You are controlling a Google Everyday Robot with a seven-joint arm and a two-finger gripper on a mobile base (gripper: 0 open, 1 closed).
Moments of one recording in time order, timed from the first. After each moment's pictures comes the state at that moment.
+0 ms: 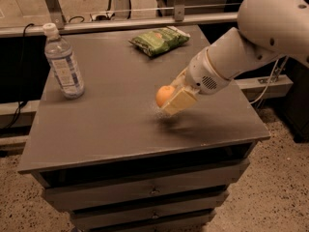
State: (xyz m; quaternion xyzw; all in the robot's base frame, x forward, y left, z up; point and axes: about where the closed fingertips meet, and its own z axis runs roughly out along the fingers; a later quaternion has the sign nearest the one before) arm 0.518 -0.062 0.873 -0.57 0.75 0.19 0.27
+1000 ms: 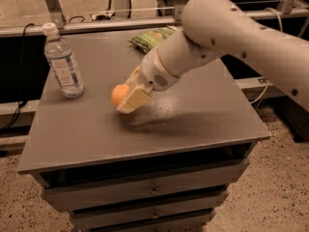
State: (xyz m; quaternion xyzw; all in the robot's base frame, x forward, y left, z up) arm 0.537 0.043 0.872 -0.62 0.69 0.22 0.30
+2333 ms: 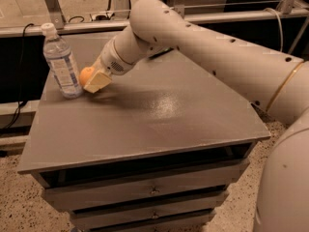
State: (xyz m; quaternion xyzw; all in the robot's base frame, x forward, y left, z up) arm 0.638 0.151 0.859 -0.63 0.66 0.21 0.36
